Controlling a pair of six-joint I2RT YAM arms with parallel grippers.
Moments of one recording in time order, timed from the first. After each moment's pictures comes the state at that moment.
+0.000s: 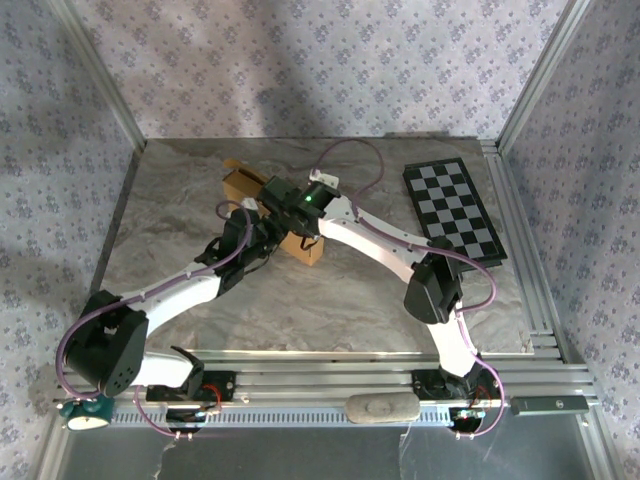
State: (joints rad) left arm -0.58 1.33 0.68 0.23 0.02 -1.27; right arm 0.95 2.06 2.02 -1.20 0.62 1.18
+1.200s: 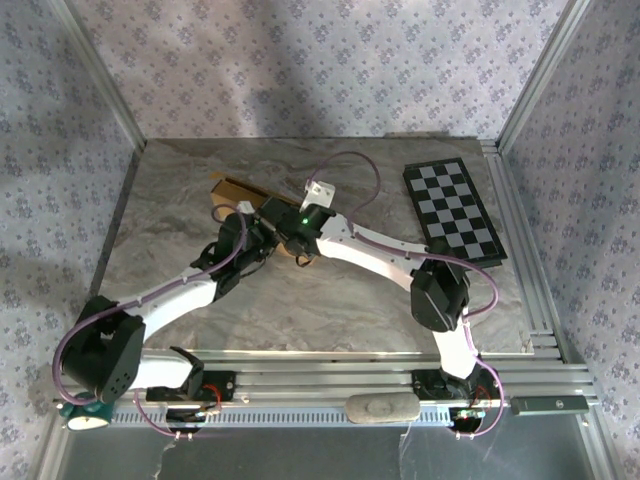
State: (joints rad) left arm -0.57 1.30 0.63 0.27 0.04 -1.28; right arm 1.01 1.99 1.78 -0.90 0.82 1.20
